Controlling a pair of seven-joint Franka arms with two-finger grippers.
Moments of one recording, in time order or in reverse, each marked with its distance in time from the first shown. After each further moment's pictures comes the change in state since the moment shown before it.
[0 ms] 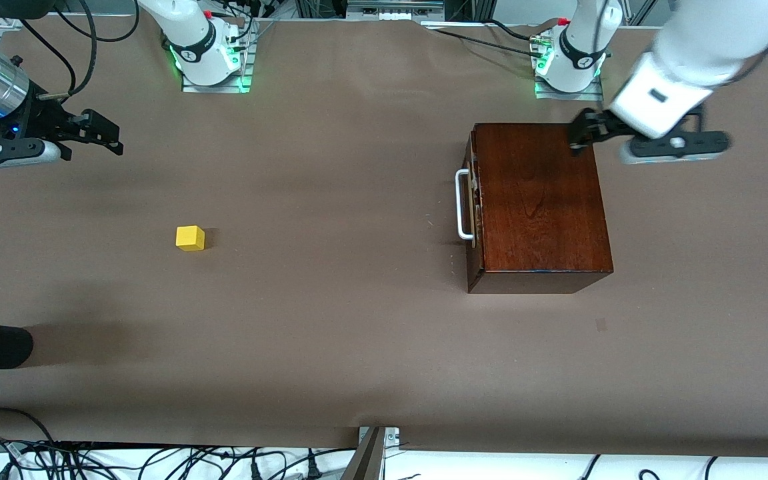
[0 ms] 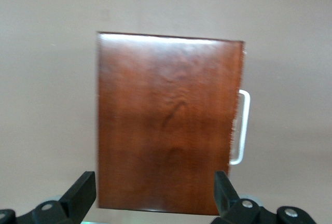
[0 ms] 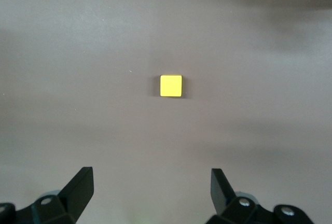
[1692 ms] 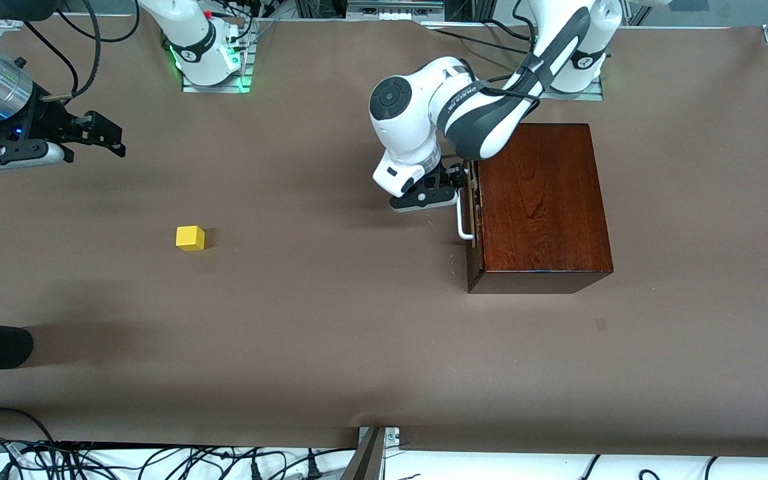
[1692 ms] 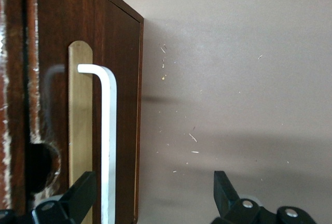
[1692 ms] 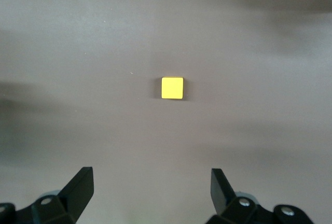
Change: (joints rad) left arm -0.334 0.499 -0.149 -0.006 0.436 0.293 -0.592; right arm 0.000 0.006 0.007 0.000 0.000 0.010 0.000
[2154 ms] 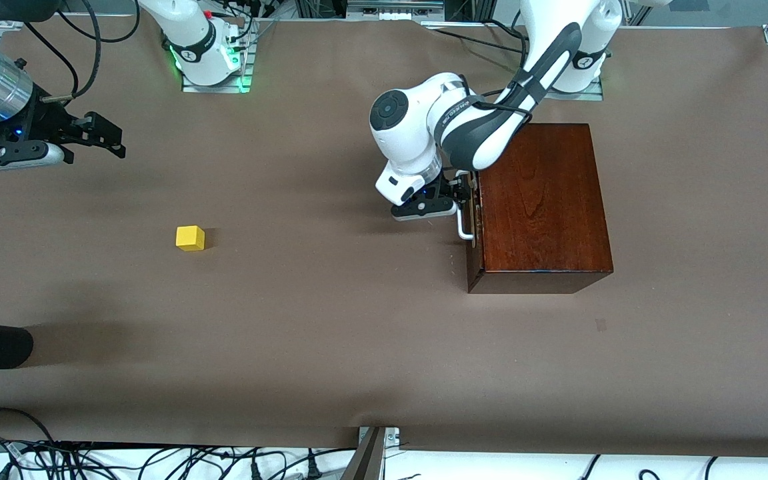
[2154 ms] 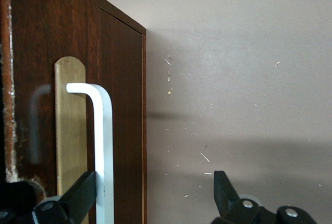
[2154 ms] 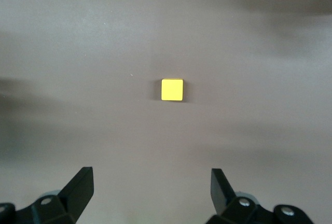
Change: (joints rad) left arm 0.000 0.033 0.011 -0.031 0.088 0.041 0.000; right arm 0.000 0.000 0.000 0.000 0.000 0.008 0.000
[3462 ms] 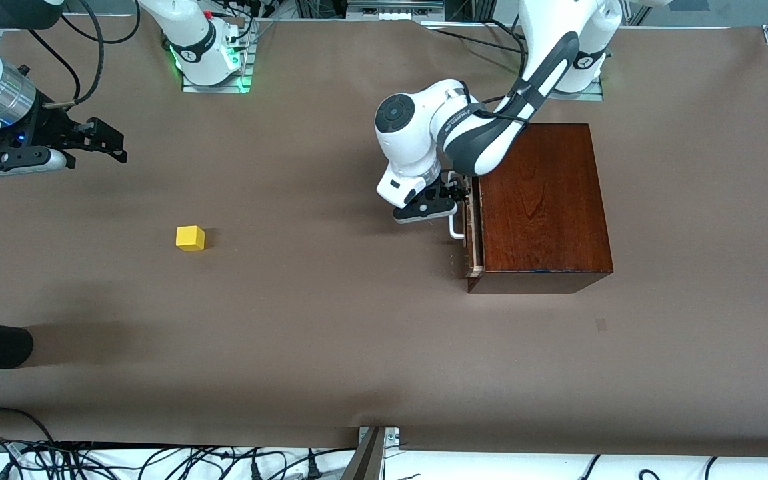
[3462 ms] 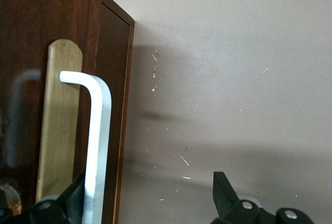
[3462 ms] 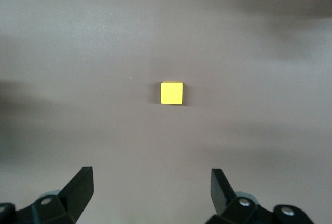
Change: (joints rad) left arm 0.001 0.004 0.010 -0.040 -0.035 0.112 -0.097; right arm 0.000 0.014 0.000 0.000 0.000 0.018 0.000
